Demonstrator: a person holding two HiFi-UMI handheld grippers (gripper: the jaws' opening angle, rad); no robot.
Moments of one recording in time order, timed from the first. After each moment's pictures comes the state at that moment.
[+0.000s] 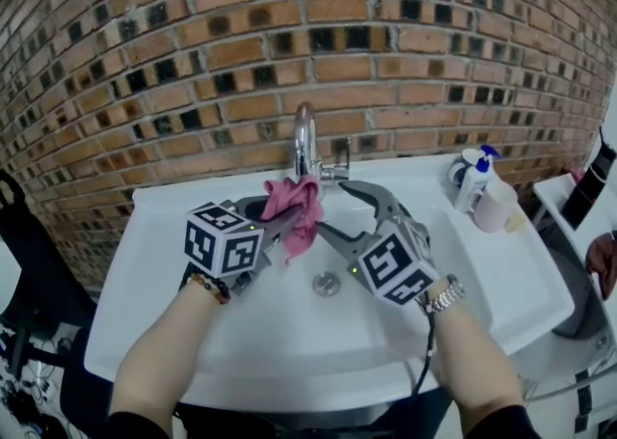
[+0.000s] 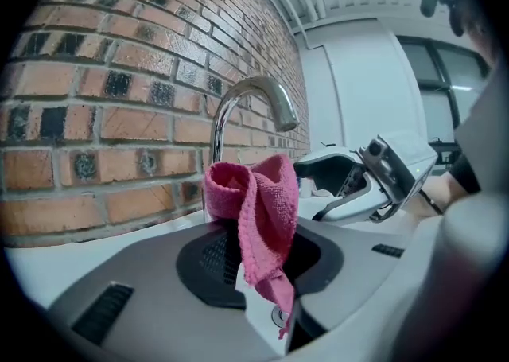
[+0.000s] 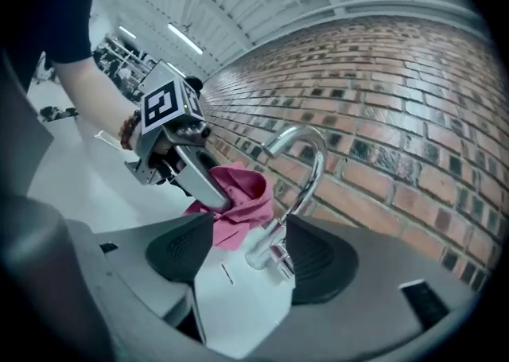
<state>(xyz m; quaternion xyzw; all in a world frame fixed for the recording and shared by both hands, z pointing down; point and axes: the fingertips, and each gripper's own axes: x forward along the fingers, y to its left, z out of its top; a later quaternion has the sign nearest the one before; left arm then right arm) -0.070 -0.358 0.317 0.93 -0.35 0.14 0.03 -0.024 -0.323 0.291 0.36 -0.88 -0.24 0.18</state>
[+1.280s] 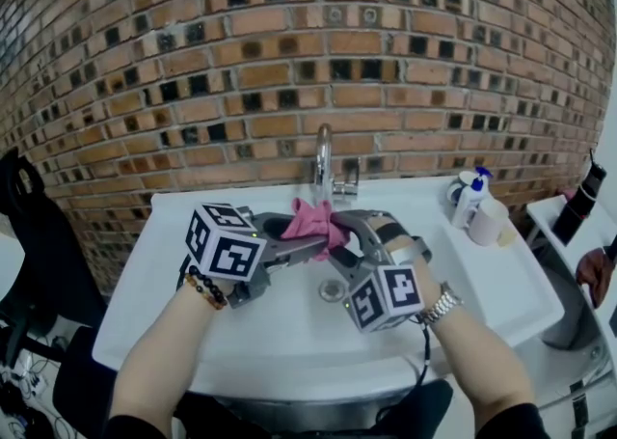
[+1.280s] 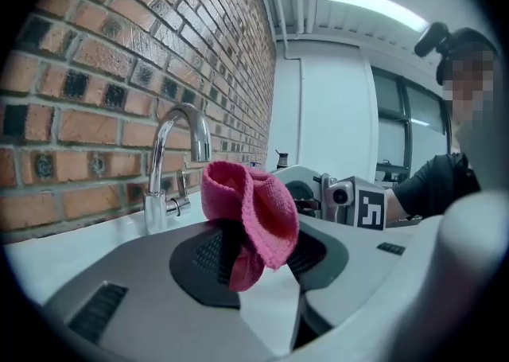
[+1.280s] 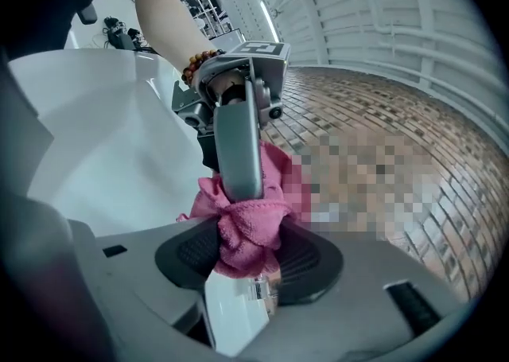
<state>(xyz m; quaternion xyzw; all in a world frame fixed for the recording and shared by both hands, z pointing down) -0.045 -0.267 0.282 0.97 -0.19 0.14 0.07 -0.060 -0.272 0.293 0.30 -0.77 -0.48 0.27</state>
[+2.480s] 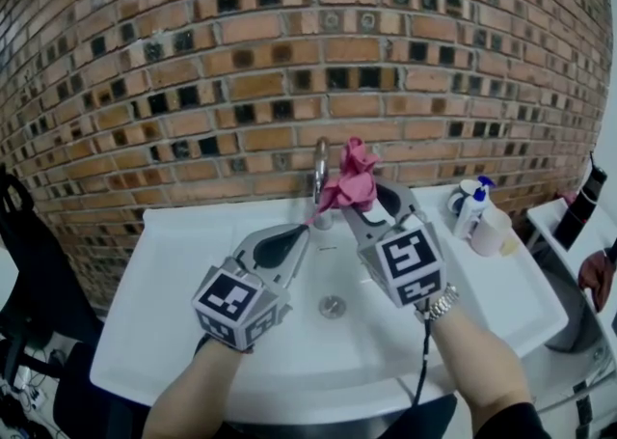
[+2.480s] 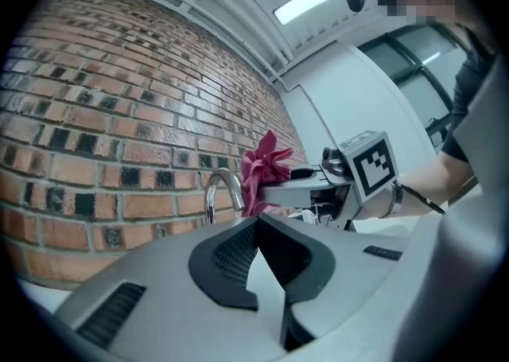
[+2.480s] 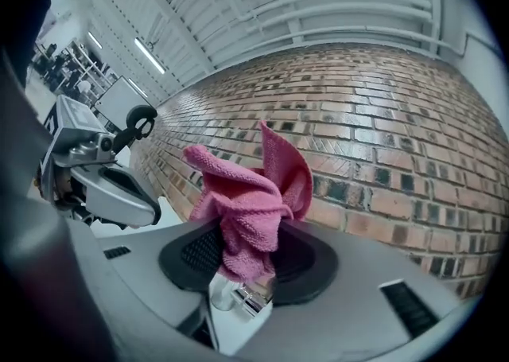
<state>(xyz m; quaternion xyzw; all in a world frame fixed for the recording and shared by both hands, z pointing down) -0.069 -0.287 0.245 0.91 -0.40 0.00 -0.13 -0.011 -0.328 0.197 0.46 -0.86 -0.22 0.05</state>
